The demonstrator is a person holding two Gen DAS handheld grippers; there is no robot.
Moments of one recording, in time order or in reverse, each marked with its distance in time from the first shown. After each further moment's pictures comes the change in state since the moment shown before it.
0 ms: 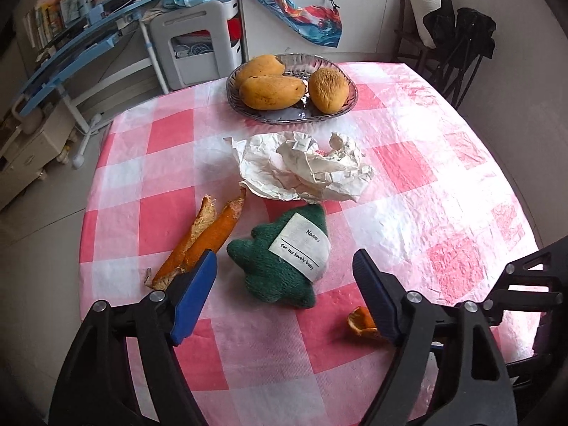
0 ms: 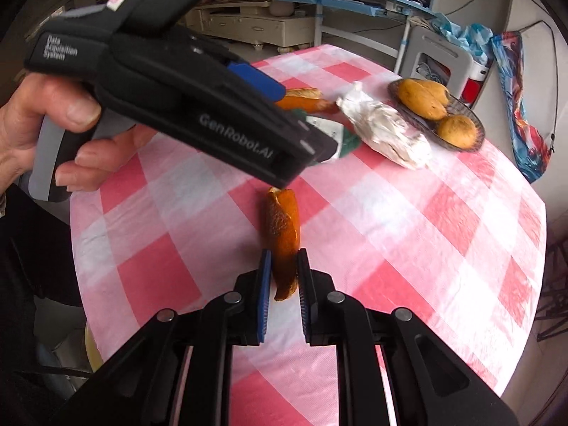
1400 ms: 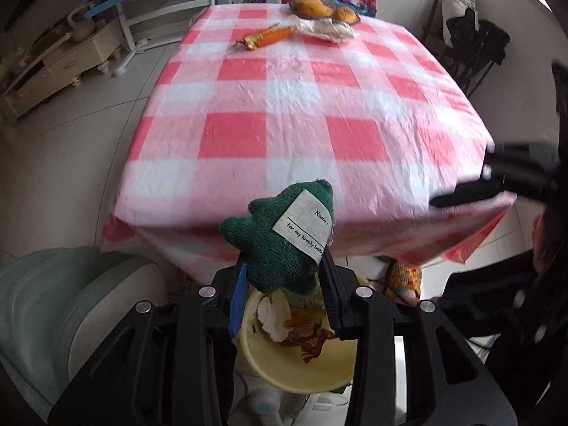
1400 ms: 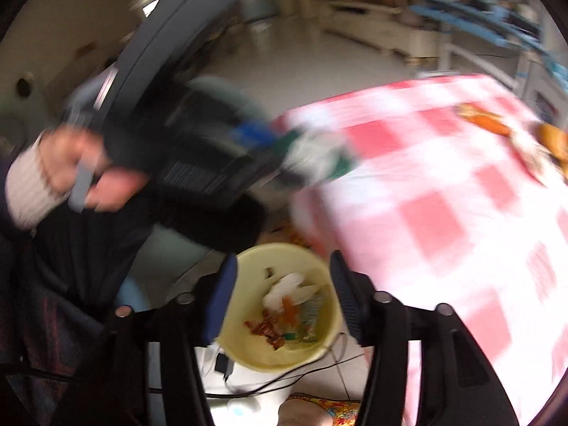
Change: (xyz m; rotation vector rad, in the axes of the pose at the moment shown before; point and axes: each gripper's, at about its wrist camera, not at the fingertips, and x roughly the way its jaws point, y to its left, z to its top) left arm -0.140 -0.010 -0.244 -0.208 0.117 -0.002; right arm -0.060 0.117 -0.044 -0.167 -0.017 0.337
